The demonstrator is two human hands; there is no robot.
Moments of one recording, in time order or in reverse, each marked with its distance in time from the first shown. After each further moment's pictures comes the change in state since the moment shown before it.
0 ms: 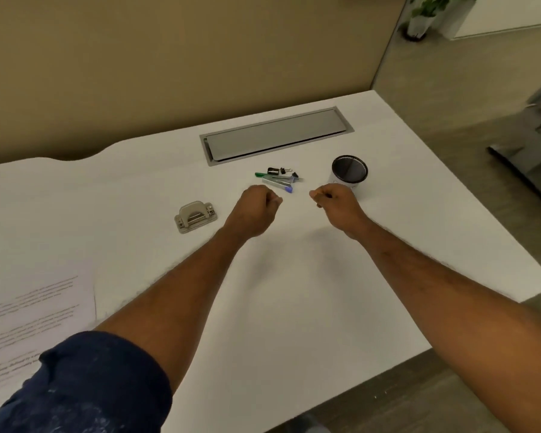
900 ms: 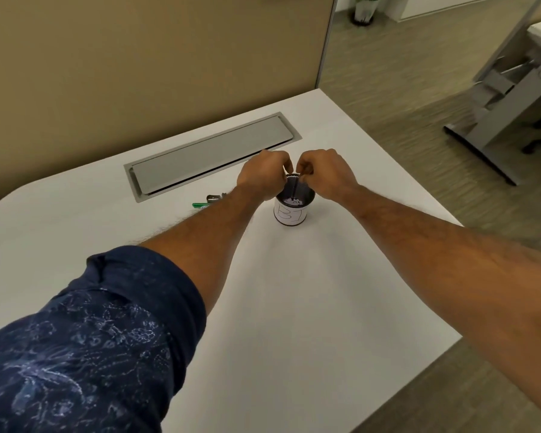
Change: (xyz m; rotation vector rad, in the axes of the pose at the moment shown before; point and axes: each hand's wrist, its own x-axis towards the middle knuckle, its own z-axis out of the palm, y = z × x) left_hand 0.178 0.113 0.086 0.420 -0.060 0.259; right_hand 0.126 0.020 -0.118 -0.657 0.098 -0.174
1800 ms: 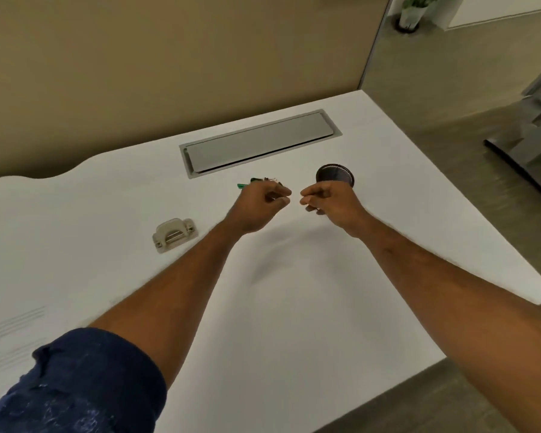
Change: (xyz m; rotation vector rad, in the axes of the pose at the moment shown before) left_hand -0.143 -0.067 -0.024 -0.586 0.013 -0.128; right_hand -0.082 -0.063 0.042 0.790 -0.214 0.187
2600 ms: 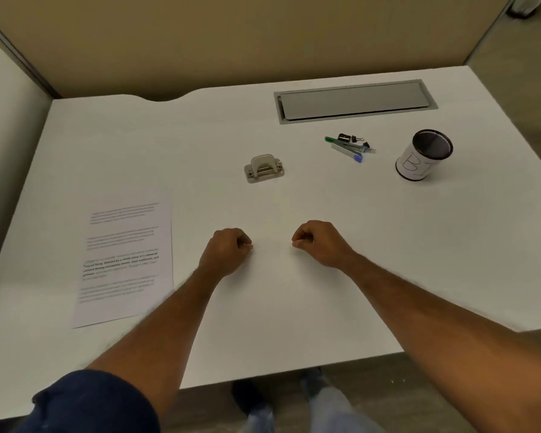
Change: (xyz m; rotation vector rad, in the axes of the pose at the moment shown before) left_hand -0.261 -0.174 -0.056 0.222 0.153 -0.505; right_hand -0.116 0.053 0.205 -0.497 -0.358 -0.161
